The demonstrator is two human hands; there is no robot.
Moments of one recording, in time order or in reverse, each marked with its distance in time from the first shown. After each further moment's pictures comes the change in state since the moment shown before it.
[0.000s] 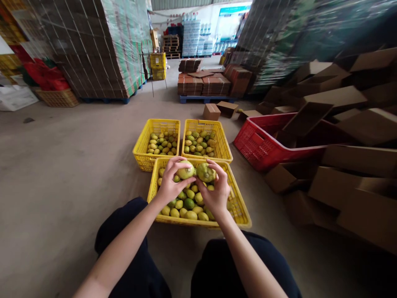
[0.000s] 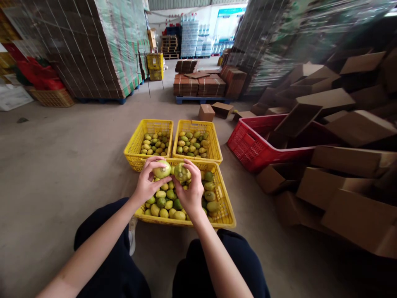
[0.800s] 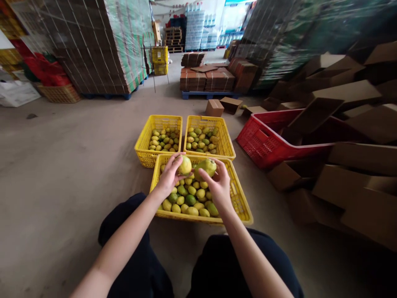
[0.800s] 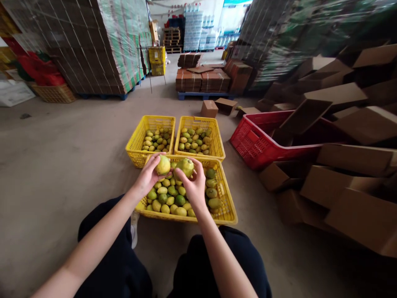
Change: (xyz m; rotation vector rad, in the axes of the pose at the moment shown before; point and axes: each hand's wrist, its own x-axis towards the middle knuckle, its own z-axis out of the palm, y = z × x) left_hand 0.009 0.005 0.001 -0.720 0.157 -0.824; right_hand 0.007 -0.007 0.003 0.434 -0.008 0.680
